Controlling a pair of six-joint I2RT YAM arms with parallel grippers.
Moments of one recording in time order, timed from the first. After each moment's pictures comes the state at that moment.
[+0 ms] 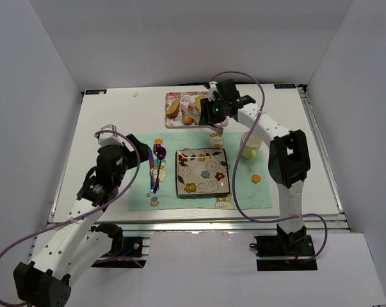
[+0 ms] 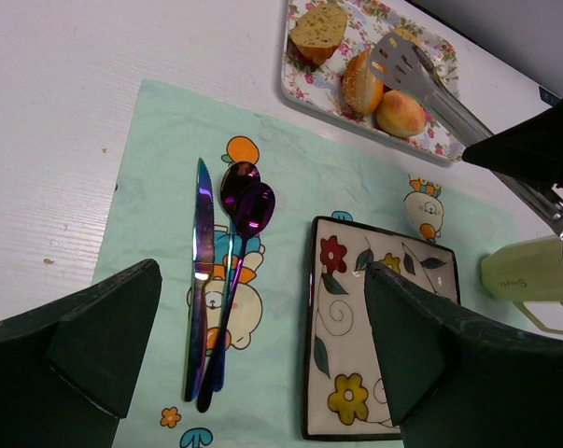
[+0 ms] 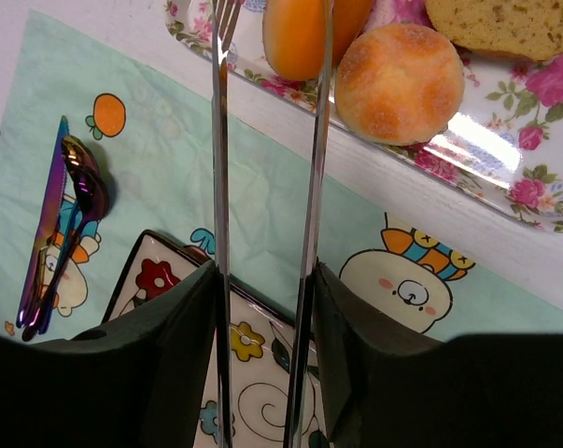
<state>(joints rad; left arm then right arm) -0.37 0.76 0.65 -0.25 -0.28 -0.60 0.47 2.08 1.82 -0.52 -0.32 0.15</state>
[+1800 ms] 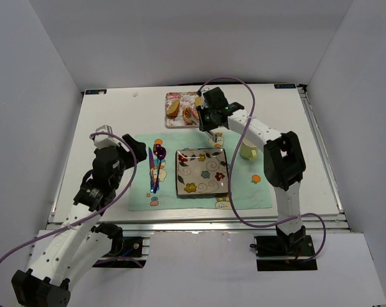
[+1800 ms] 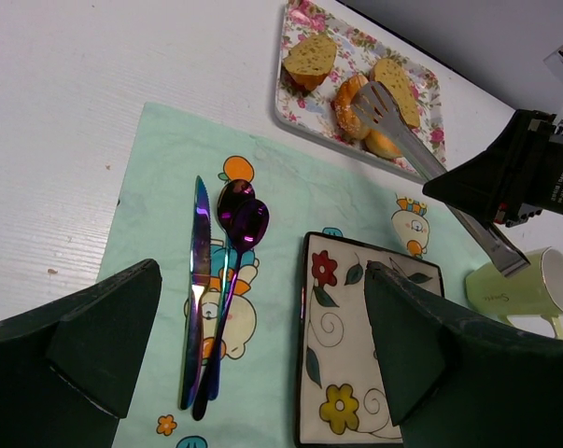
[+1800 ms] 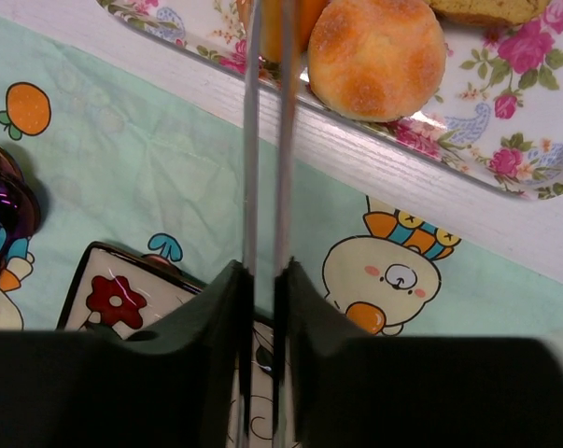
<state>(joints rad) -0.37 0.71 0.65 -0.25 -0.31 -0.60 0.58 2.08 1.77 -0.50 -0.05 0.15</state>
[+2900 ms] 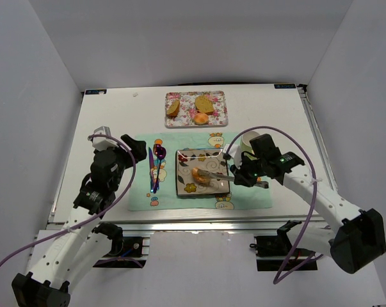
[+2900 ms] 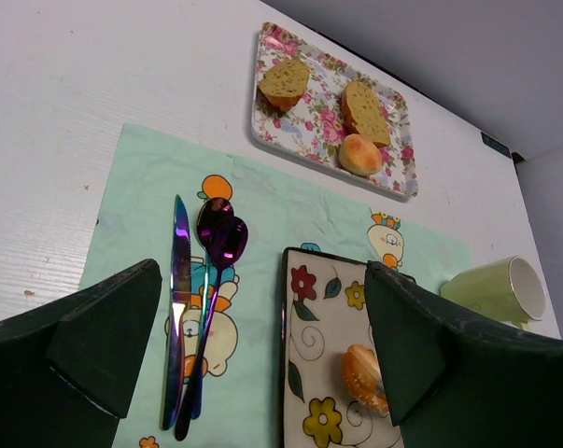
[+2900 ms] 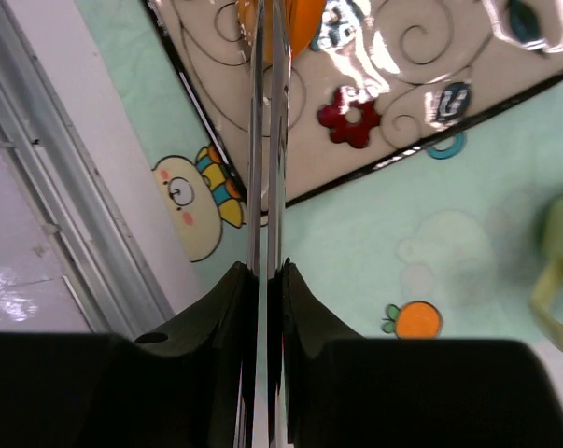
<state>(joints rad) -0.37 0.67 0.62 -0.17 -0.30 -0.60 0.52 1.16 0.85 -0.70 -0.46 -0.54</state>
